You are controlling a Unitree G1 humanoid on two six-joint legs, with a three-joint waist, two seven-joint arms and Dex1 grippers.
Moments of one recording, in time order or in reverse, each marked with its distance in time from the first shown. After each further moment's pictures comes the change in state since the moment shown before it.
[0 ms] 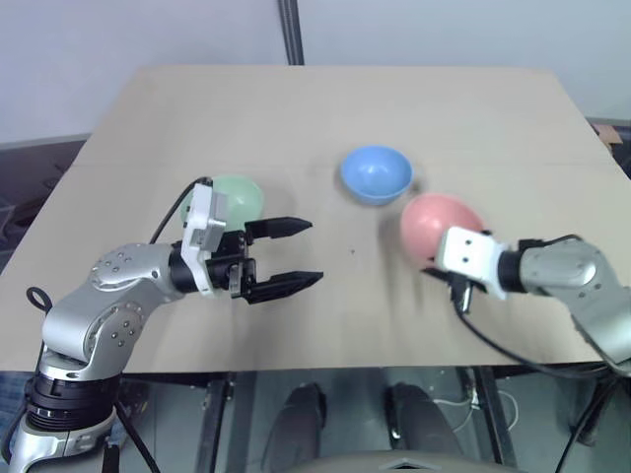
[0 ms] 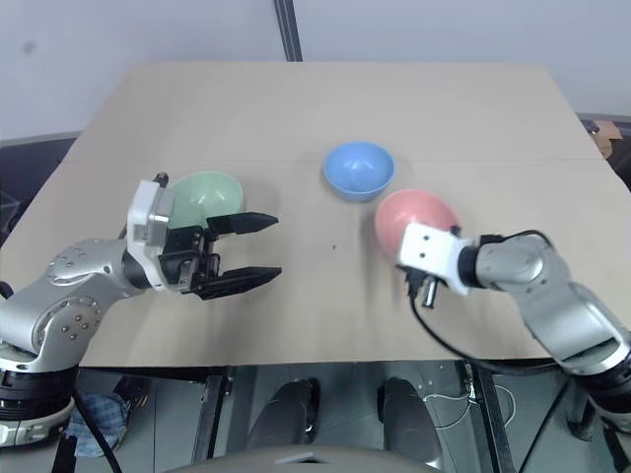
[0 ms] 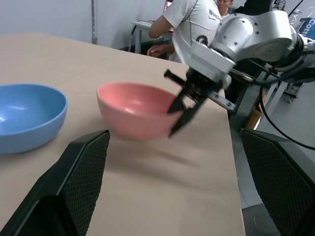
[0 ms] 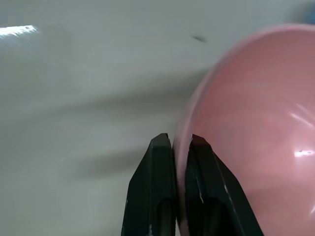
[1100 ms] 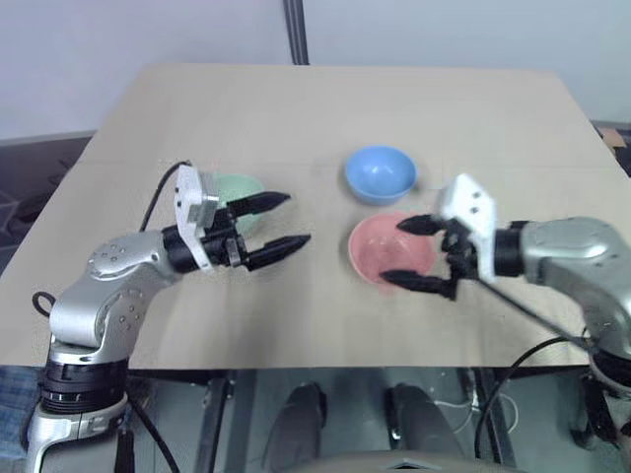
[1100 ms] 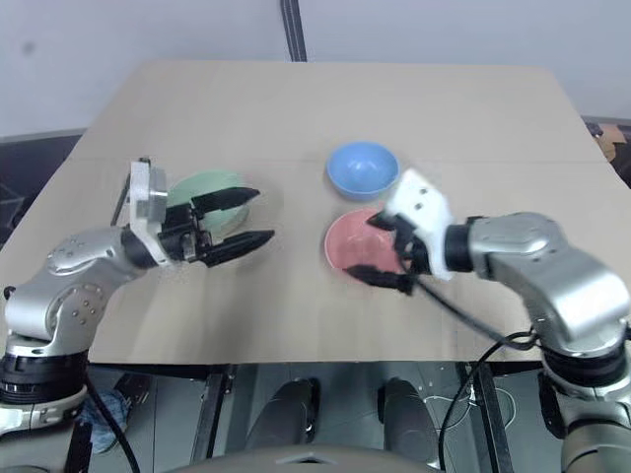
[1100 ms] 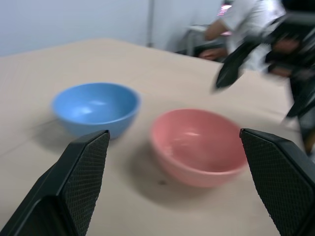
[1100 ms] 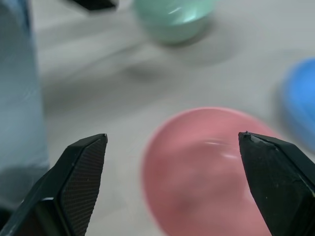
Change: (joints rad) left arm -0.073 -0.056 0.025 0.130 0.145 -0.070 0.135; right arm -0.117 0.204 -0.532 -0.070 0.426 0.451 0.001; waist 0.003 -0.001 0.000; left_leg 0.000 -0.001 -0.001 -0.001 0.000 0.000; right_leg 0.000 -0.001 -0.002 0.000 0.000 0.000
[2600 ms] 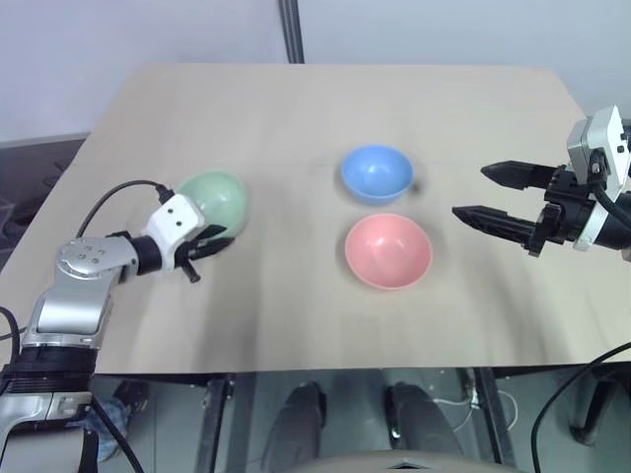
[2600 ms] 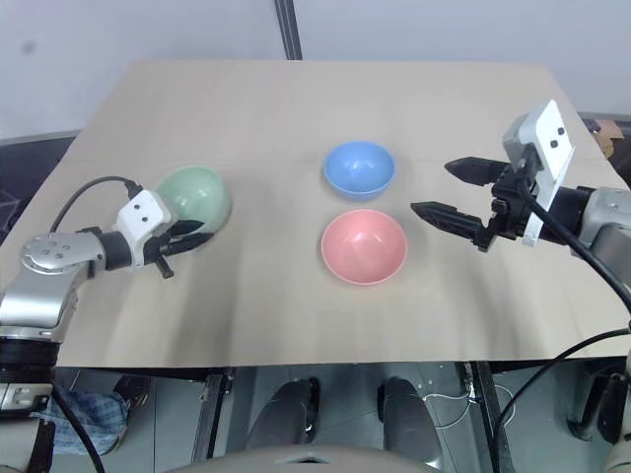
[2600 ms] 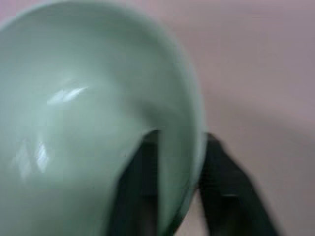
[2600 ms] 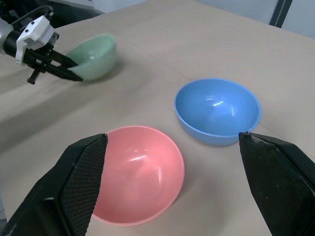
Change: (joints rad) left arm -0.044 0.173 -0.095 0.403 0.525 -0.280 -0.012; right arm 0.075 -0.235 -0.253 0.137 0.341 -0.146 -0.185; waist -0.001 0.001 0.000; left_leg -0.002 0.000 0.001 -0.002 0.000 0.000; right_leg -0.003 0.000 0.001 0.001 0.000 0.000
